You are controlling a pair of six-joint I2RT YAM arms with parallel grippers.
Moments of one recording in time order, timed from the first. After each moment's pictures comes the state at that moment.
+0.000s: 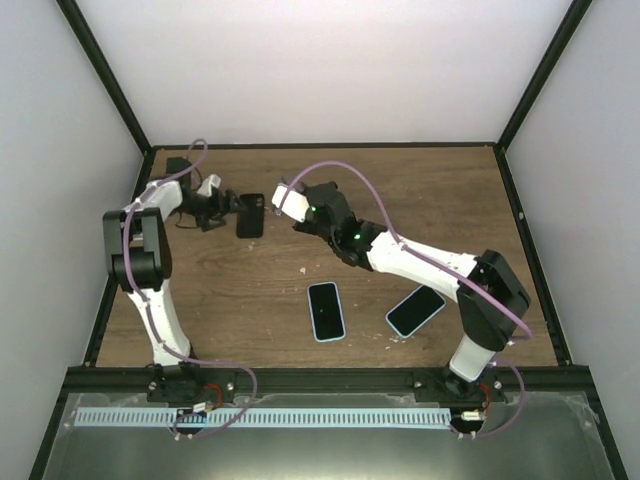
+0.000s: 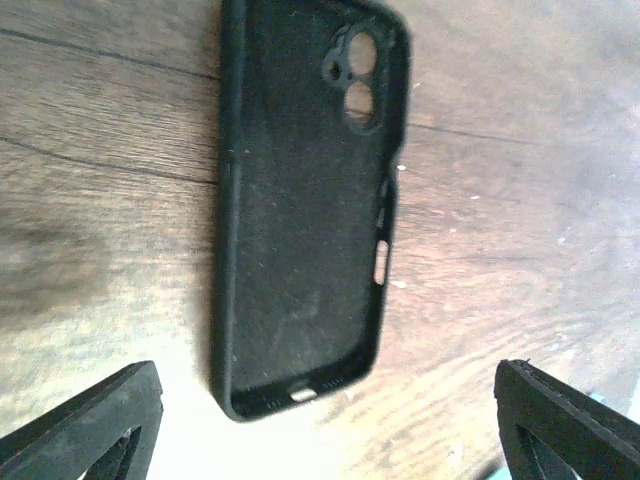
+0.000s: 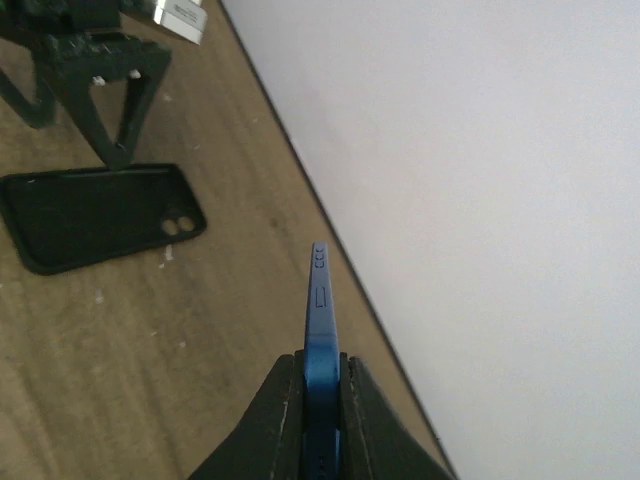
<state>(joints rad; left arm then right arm) 0.10 2.06 1.49 -0.75 0.65 -0.17 0.87 1.68 1.25 0.08 0.30 -0.72</state>
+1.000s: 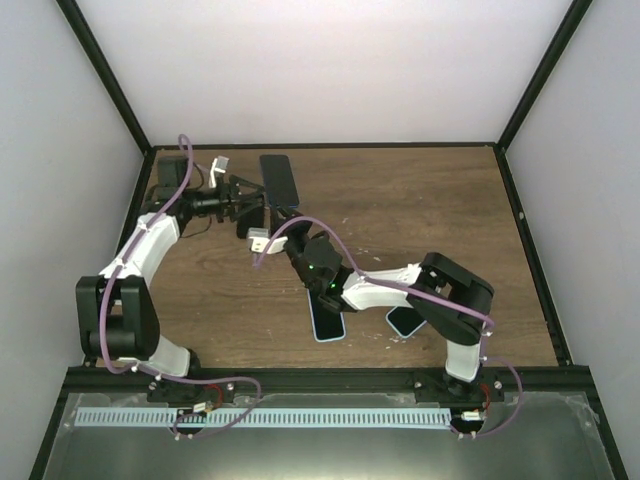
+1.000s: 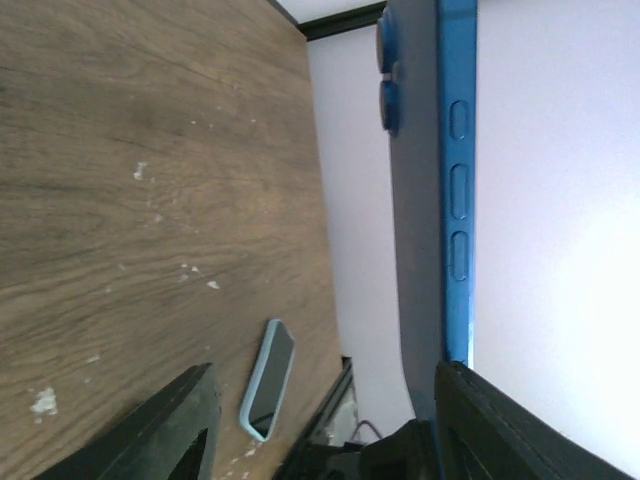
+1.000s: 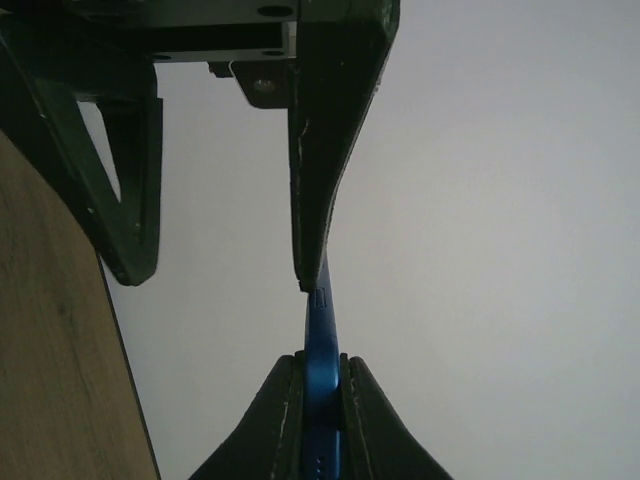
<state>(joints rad) 0.00 1.50 1.11 -0.26 1.12 -0.74 1.07 1.84 1.01 1.06 0.56 -1.42</state>
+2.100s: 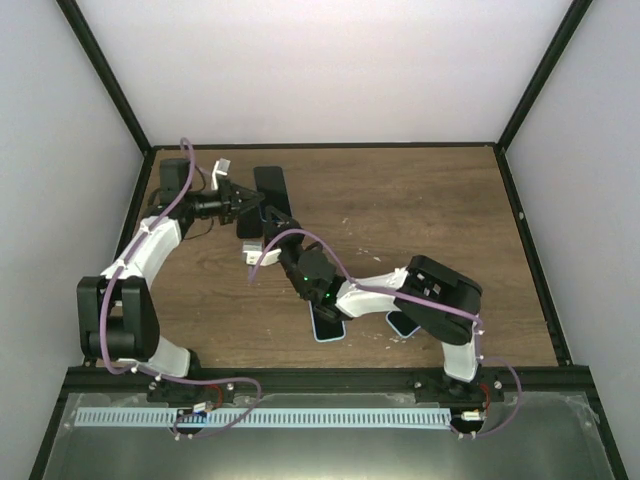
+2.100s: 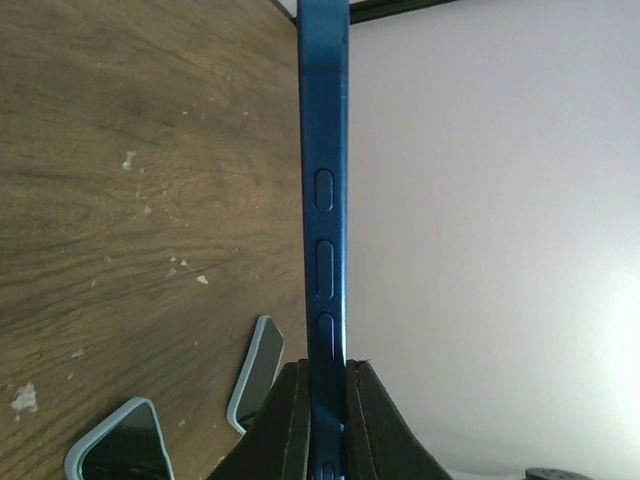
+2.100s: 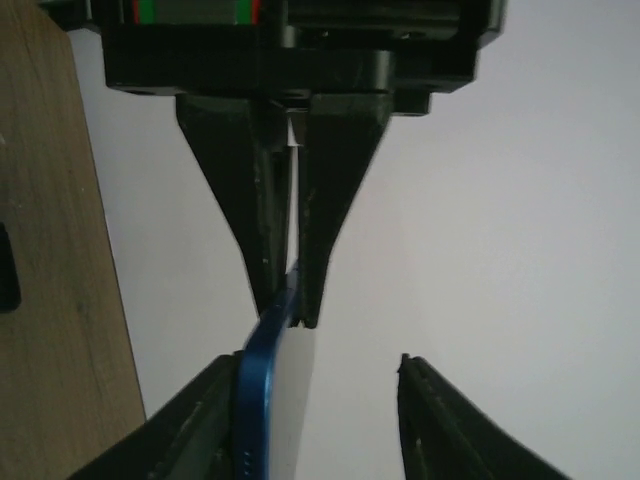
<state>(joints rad) -0.03 1.49 1.06 -0.15 1.13 -0.84 1.12 1.91 1.00 1.16 0.59 -1.51</state>
